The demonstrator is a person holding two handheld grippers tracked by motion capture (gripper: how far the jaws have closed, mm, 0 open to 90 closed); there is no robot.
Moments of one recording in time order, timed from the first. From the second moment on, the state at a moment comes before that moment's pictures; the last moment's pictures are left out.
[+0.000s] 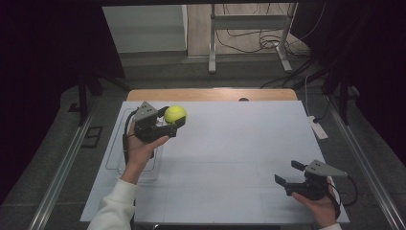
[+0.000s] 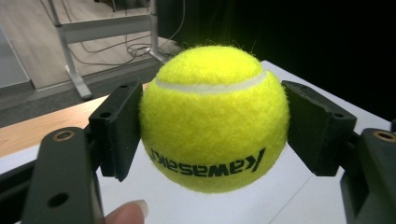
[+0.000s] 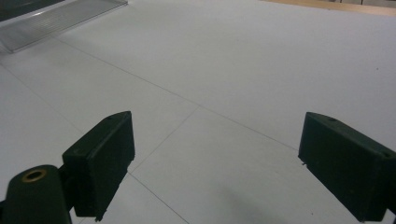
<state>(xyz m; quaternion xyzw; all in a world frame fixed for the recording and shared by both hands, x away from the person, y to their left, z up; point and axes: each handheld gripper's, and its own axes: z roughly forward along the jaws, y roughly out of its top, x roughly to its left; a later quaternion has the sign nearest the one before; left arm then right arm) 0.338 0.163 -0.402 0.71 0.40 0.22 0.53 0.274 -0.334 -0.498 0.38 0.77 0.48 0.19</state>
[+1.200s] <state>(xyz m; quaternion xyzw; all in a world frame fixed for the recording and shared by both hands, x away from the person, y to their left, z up) 0.361 0.194 -0.408 0.70 0.46 0.24 0.49 0.274 -0.333 -0.499 0.37 0.77 0.48 0.19</state>
